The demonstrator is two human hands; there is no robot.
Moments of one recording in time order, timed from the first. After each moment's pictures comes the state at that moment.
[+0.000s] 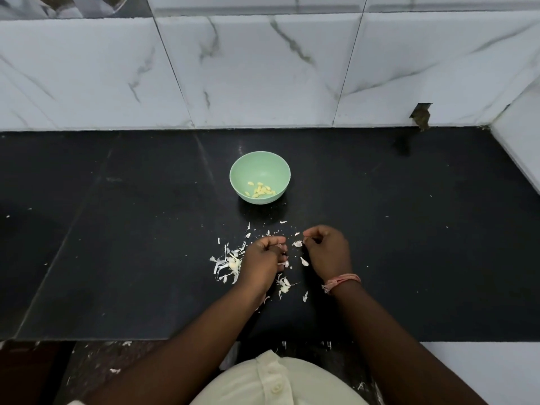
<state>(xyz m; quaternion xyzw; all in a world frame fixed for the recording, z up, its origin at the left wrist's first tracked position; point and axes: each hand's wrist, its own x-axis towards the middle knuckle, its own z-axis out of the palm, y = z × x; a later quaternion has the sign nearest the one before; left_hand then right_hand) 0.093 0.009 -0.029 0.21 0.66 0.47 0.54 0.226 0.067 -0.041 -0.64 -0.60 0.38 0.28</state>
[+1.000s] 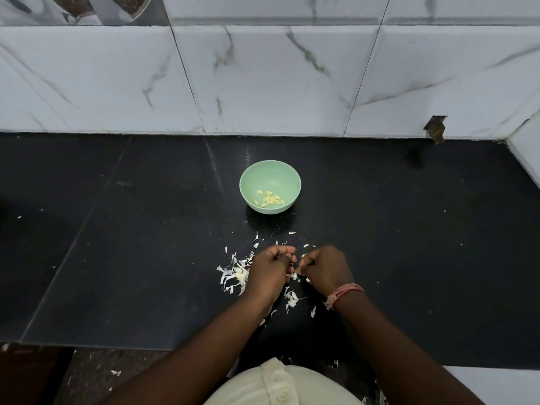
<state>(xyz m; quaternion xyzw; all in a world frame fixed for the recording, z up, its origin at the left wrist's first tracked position) 0.088 0.014 -0.027 0.23 0.66 0.47 0.54 0.215 0.071 -0.034 -0.61 -0.70 0.38 0.08</state>
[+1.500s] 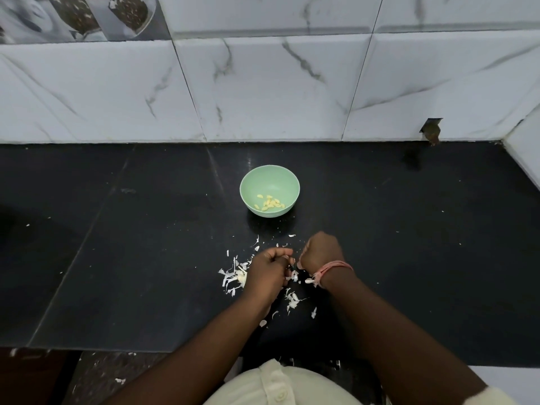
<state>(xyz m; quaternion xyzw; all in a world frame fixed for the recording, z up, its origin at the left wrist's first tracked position) 0.086 0.010 -0.019 0.23 0.67 0.46 0.53 0.190 0.091 -0.008 -0.65 -0.69 0.32 0.01</state>
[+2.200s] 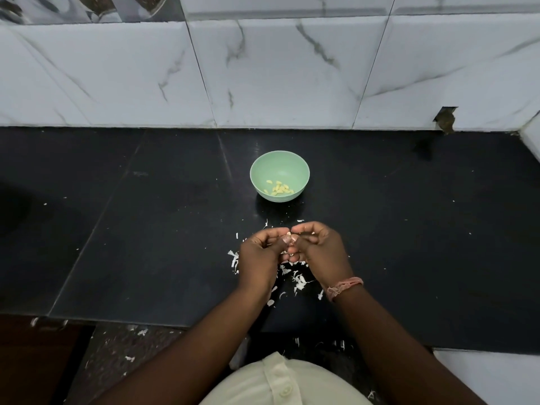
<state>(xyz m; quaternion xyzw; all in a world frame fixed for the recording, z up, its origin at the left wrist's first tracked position) 0.076 -0.015 -0.008 0.20 0.60 0.61 0.49 0.190 0.034 0.001 -0.50 -0.46 0.65 0.34</state>
